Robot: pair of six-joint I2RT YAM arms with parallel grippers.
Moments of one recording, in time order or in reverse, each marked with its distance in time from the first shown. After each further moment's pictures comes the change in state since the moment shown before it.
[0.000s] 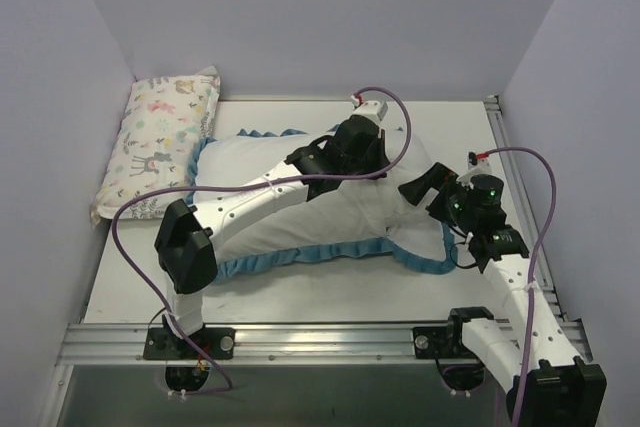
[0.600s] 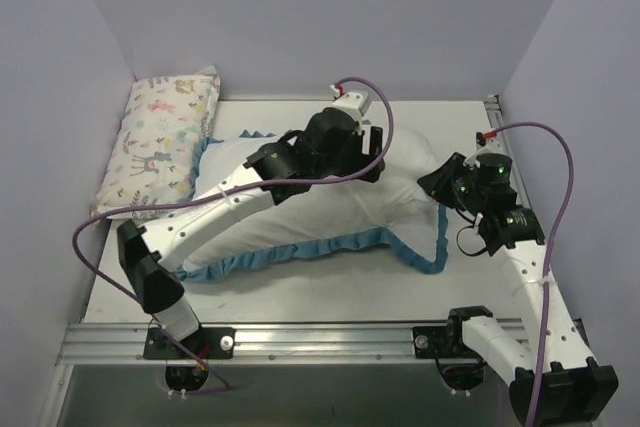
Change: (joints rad) left arm -0.007 -0.119 0.070 -0.202 -0.011 0.101; right arm 0.035 0.059 0.251 -0.217 0.107 -0.034
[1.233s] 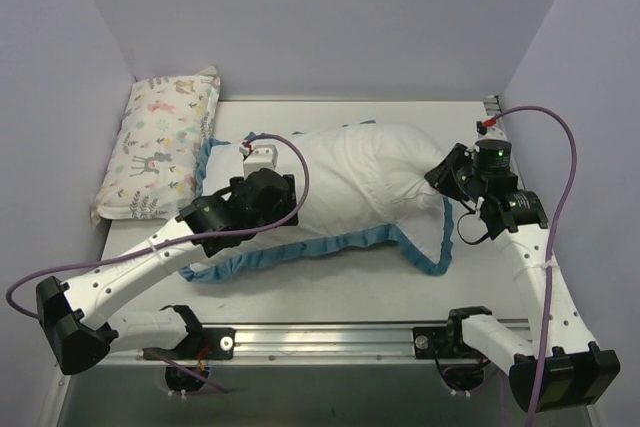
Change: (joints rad) left arm 0.055 -0.602 -0.694 -0.189 -0.333 -0.196; right arm 0.011 0.097 0.166 -0.153 0.110 -0.080
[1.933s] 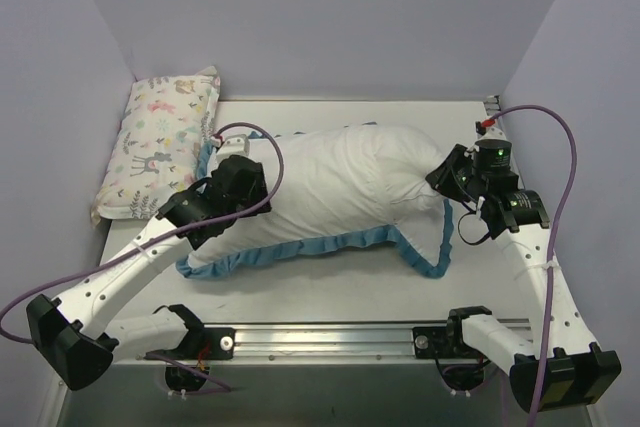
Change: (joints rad) left arm 0.224 -0.035 -0.052 0.018 0.073 0.043; right arm 0.005 0.000 0.017 -0.037 0.013 -0.025
